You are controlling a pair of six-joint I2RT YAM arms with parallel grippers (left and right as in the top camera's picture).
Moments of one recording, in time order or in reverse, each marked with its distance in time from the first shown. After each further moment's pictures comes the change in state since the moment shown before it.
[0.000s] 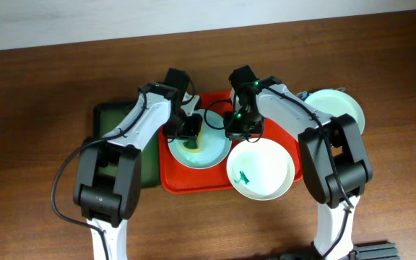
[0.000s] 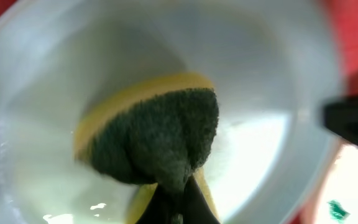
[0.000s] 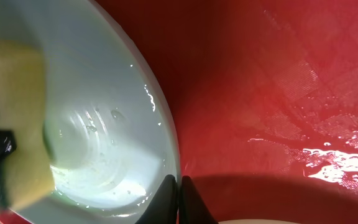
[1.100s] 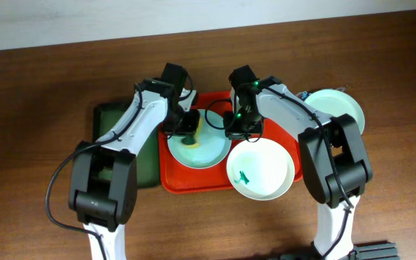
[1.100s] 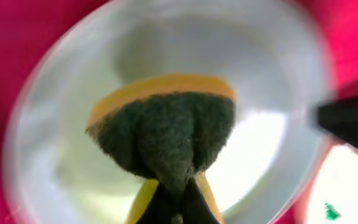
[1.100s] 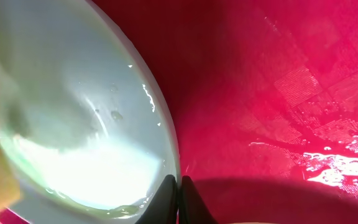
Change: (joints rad) left arm 0.012 -0.040 0.005 -0.025 -0.065 -0.037; right arm 0.000 0.000 -0.001 0.011 0.000 0.000
